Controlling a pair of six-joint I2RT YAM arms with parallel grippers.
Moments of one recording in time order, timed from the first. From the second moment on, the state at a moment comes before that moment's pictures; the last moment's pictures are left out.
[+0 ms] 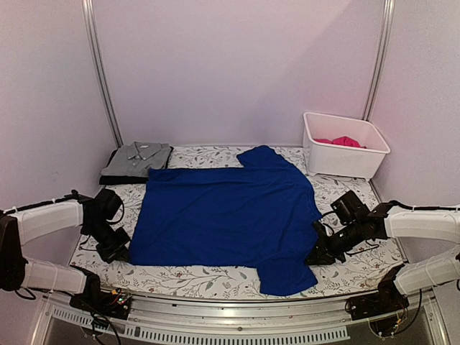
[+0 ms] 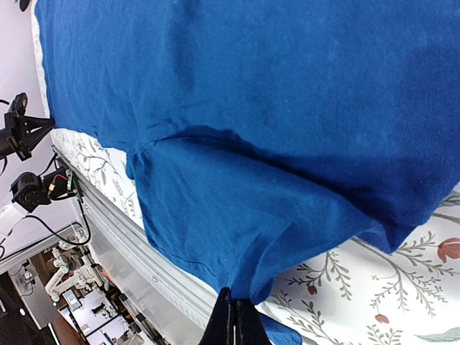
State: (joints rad) left arm -0.21 1.18 0.53 -0.86 0.15 -1.01; right arm 0.60 1.21 0.51 -0.45 -0.60 0.74
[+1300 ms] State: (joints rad) left arm -0.07 1.51 0.88 -0.72 0.22 -0.88; right arm 0.31 1.66 1.11 -0.54 -0.65 0.45
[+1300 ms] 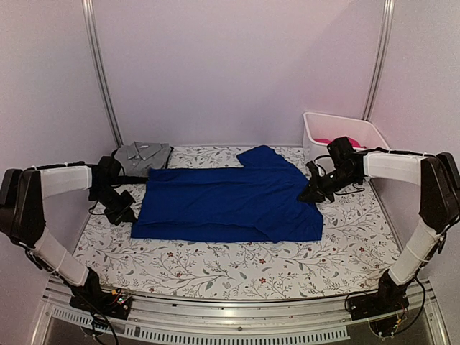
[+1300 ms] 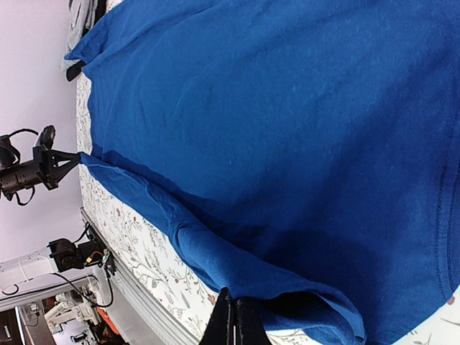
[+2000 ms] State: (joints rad) left arm -0.06 1.67 0.98 -0.66 0.21 -0.84; right arm 0.27 1.84 1.27 -0.58 -0.65 0.41
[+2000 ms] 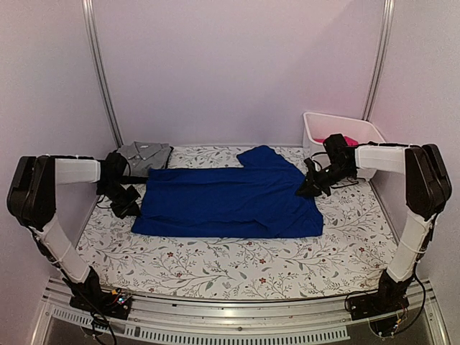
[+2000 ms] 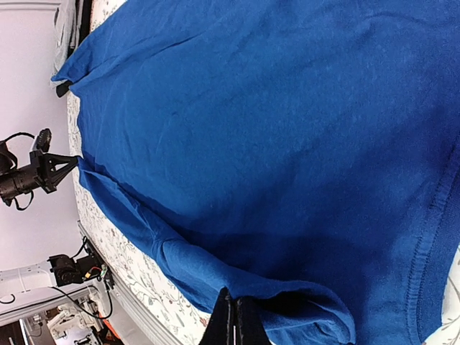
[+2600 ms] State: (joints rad) left arm -0.06 1.62 0.94 -0.65 0.23 -0.81; right arm 0.27 1.77 1.16 -0.58 -0.66 0.41
